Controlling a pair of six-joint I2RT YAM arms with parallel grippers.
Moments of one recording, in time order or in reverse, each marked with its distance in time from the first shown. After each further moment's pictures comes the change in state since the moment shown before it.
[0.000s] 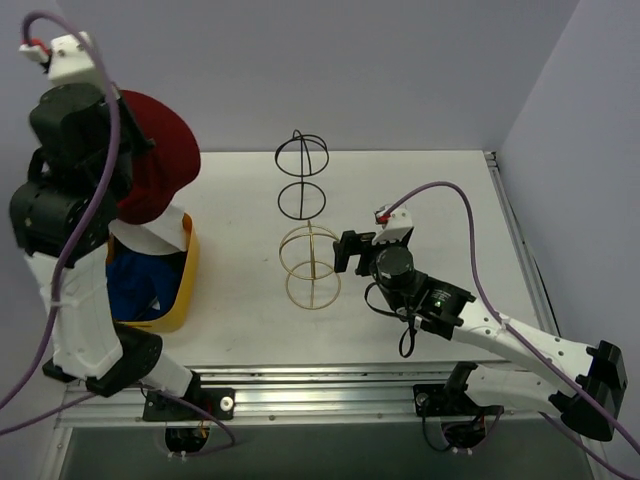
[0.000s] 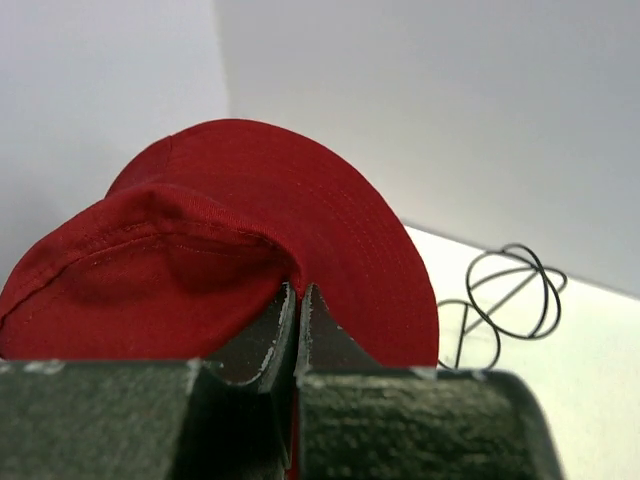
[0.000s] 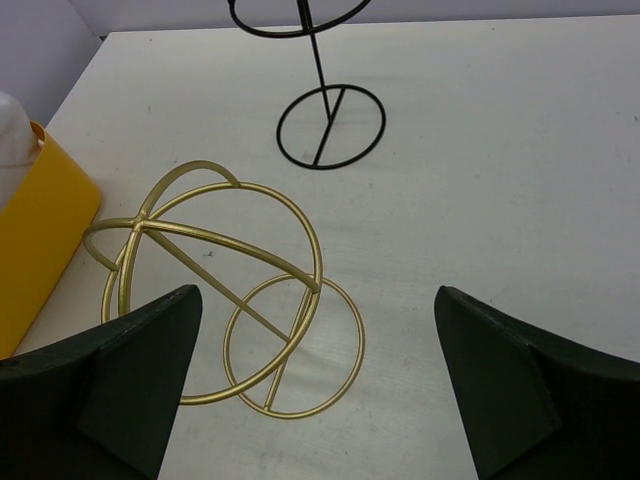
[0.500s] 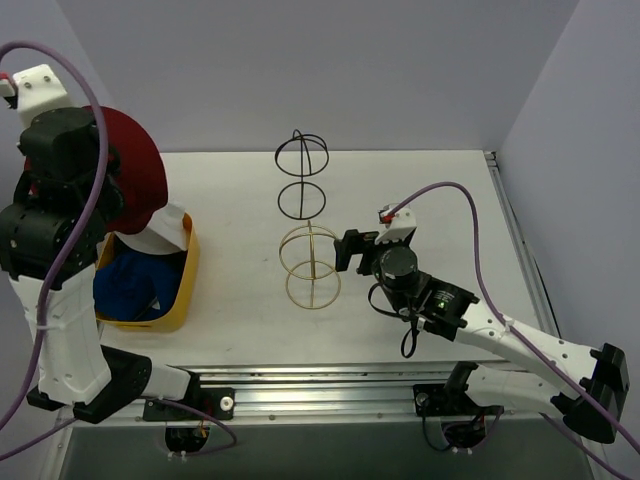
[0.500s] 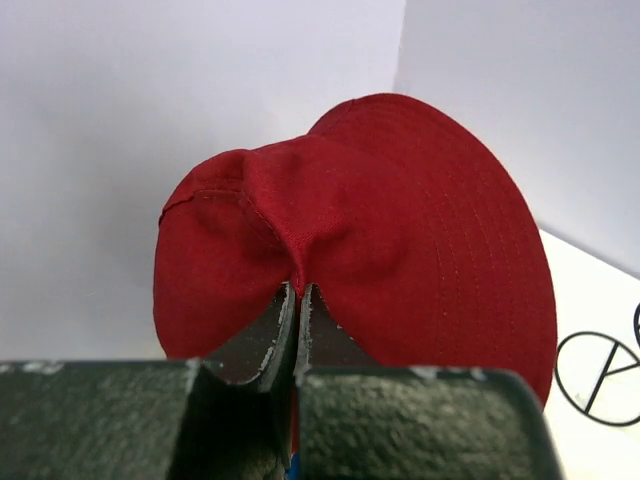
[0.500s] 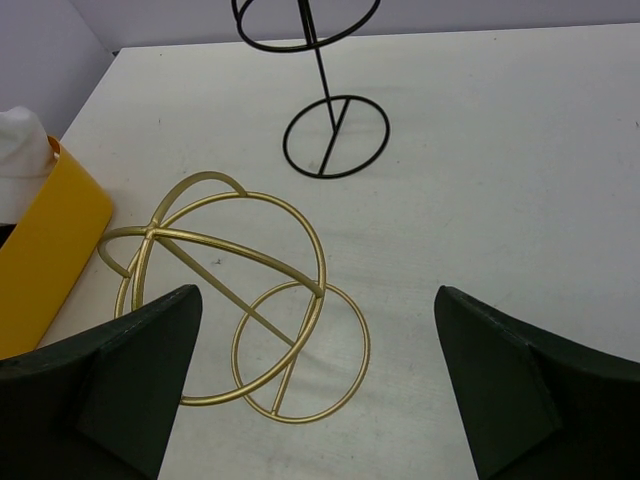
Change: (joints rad) left arm 0.040 -0.063 -0.154 -0.062 -0.252 -0.012; right arm 0.000 -0.018 0.000 0.006 0.000 0.004
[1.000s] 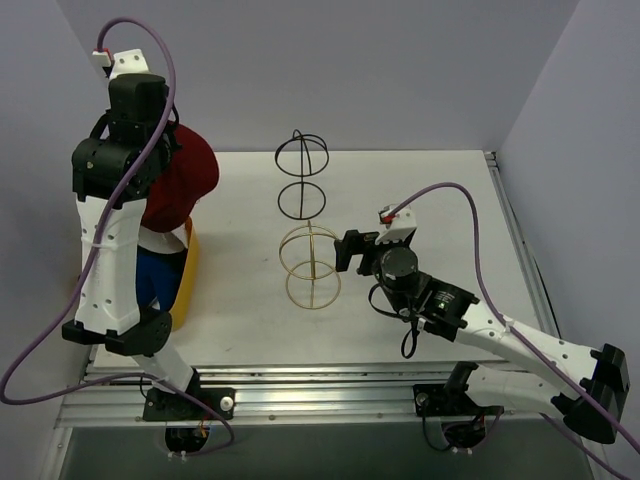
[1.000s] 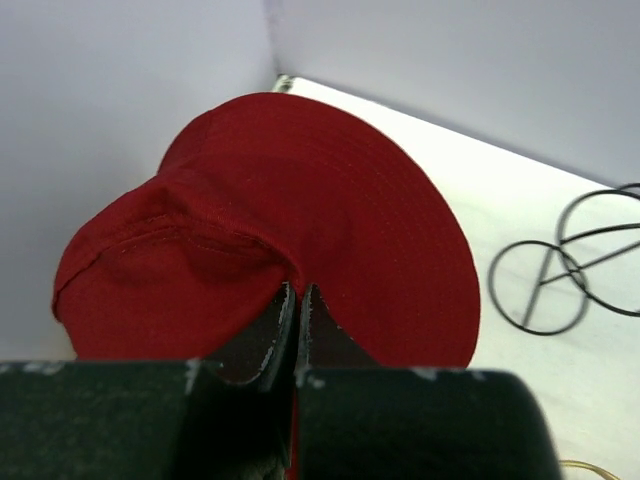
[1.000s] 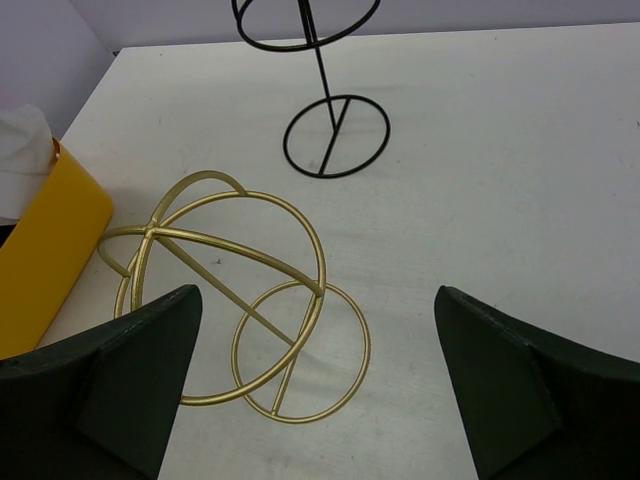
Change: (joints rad) left arm -0.002 0.242 0.077 -0.006 0.282 -0.077; right arm 0.000 -0.004 -0.007 0.006 0.000 0.000
